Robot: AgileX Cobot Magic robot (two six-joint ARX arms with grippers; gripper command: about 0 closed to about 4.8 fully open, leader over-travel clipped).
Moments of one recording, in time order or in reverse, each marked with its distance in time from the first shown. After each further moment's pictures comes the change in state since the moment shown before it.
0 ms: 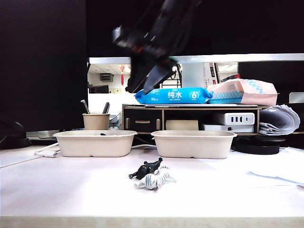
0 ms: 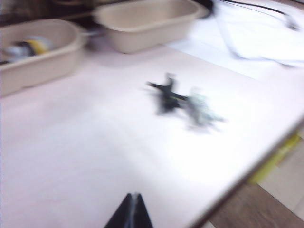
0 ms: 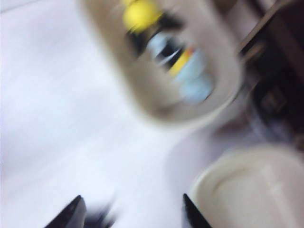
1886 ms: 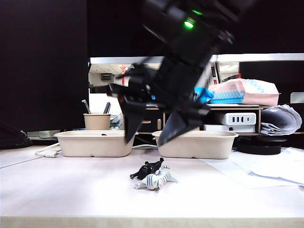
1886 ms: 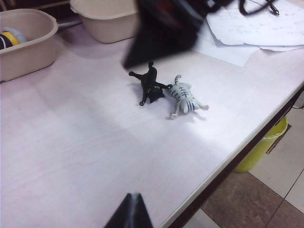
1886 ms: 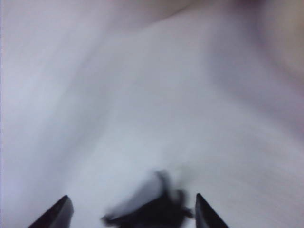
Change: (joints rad) left arm -0.051 0.029 0.000 0.000 -0.004 0.000; right arm 0.219 -0.337 -0.922 0.777 0.383 0.732
